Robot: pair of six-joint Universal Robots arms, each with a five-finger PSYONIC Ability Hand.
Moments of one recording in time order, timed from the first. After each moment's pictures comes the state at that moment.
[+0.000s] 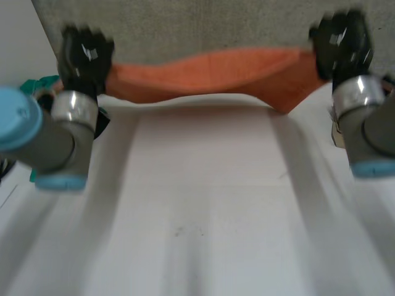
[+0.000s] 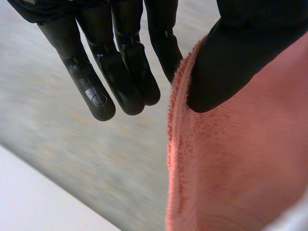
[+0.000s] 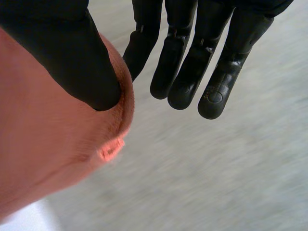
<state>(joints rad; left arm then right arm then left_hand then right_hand) 4.34 -1.97 -1.50 3.85 -1.60 3.88 1.85 -1.15 1.40 -0.62 1.47 2.48 1.17 1.20 1.20 1.20 0.97 1.07 1.18 1.19 1.19 0.98</state>
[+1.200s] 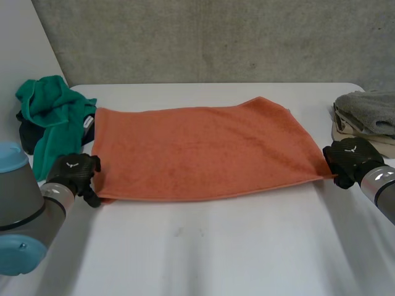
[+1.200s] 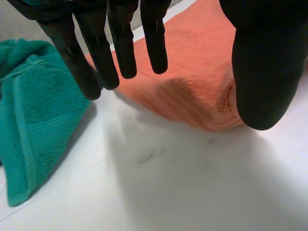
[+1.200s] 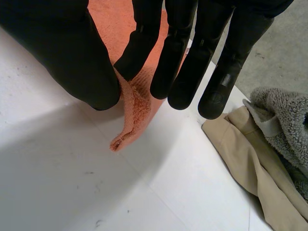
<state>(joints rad) 4.54 -1.97 -1.83 3.43 -1.58 3.47 1.59 -1.15 1.71 -0.19 1.30 2.52 0.51 0.51 0.51 0.51 0.34 1.07 1.18 1.19 1.19 0.98</state>
